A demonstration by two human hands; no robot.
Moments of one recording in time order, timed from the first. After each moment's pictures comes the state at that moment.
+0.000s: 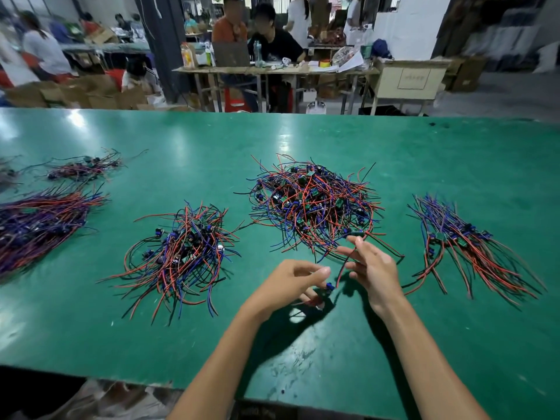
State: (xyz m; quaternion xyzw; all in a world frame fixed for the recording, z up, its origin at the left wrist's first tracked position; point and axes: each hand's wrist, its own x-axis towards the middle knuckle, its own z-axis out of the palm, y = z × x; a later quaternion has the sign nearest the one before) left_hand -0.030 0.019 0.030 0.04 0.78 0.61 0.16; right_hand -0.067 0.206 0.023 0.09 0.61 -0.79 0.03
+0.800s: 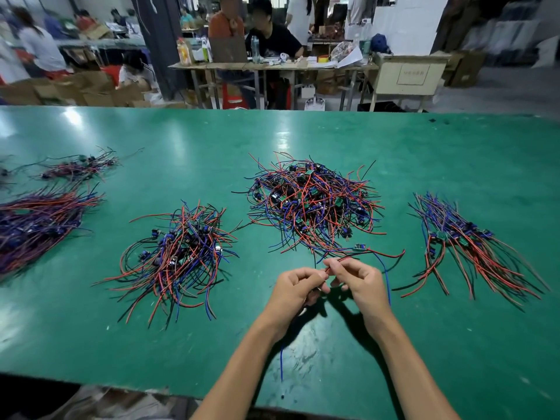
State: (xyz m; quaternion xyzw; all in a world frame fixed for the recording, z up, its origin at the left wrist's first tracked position) left_hand -0.023 0.043 0.004 -0.02 0.62 0.78 0.10; right_hand -0.044 0.194 0.004 -0.02 0.68 -0.73 0.01
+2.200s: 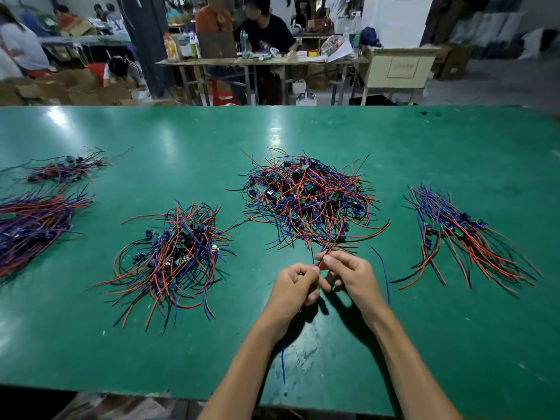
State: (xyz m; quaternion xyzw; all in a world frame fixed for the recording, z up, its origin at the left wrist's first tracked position) left_hand -0.024 0.046 0.003 -0.05 0.61 0.79 0.09; right_hand -0.054 0.186 -0.003 -0.04 0.70 -0.72 0.05
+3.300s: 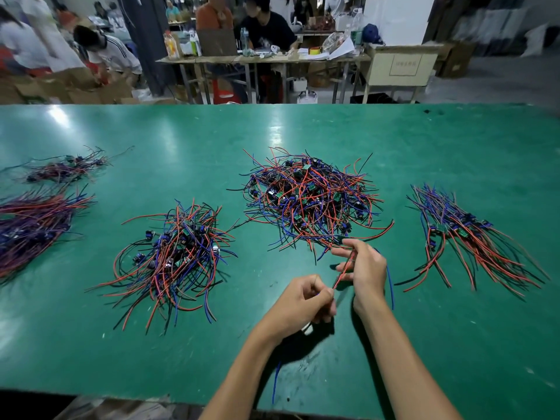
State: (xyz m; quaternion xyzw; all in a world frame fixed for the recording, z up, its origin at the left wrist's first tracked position) left_hand -0.012 0.043 0.008 0.05 0.71 0.68 0.15; right_hand -0.076 0.174 0.008 0.21 0.62 -0.76 -0.06
